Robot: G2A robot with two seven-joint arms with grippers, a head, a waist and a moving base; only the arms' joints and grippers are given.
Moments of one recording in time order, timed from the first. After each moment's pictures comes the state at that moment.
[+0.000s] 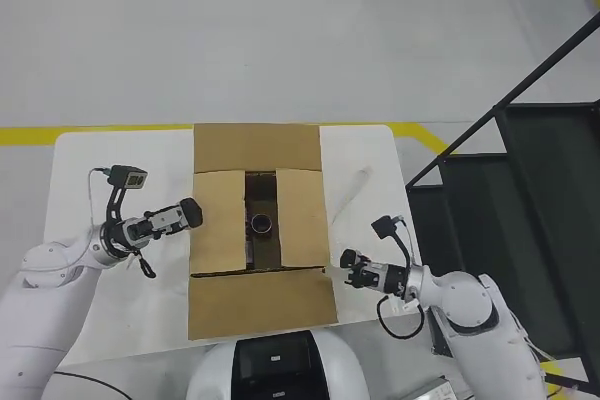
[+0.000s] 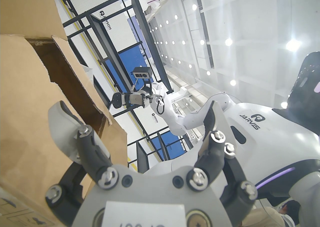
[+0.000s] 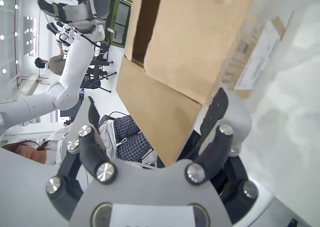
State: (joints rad) left arm 1.19 -0.94 -1.28 -1.40 -0.71 -0.64 -1.18; right arm -1.76 -1.19 1.56 -1.94 -0.19 -0.28 1.00
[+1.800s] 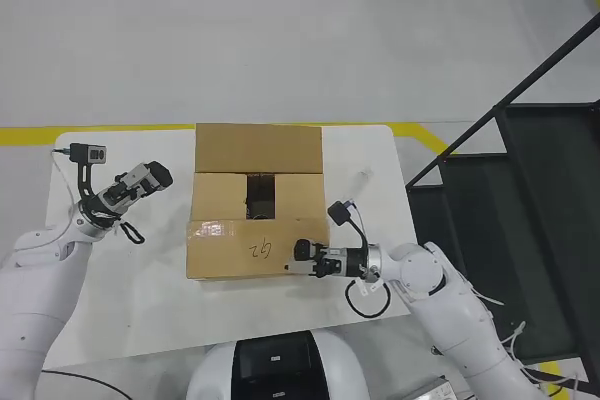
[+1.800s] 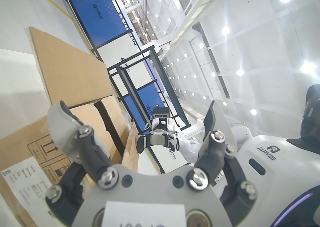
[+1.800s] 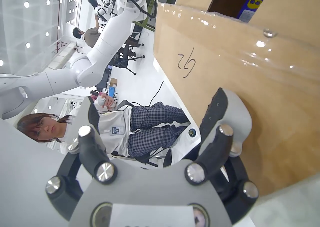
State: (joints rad) left arm 0.99 -0.98 -1.22 -1.08 -0.70 -0.79 -1.03; right arm -1.40 -1.15 1.22 -1.66 -0.01 -0.49 0.94
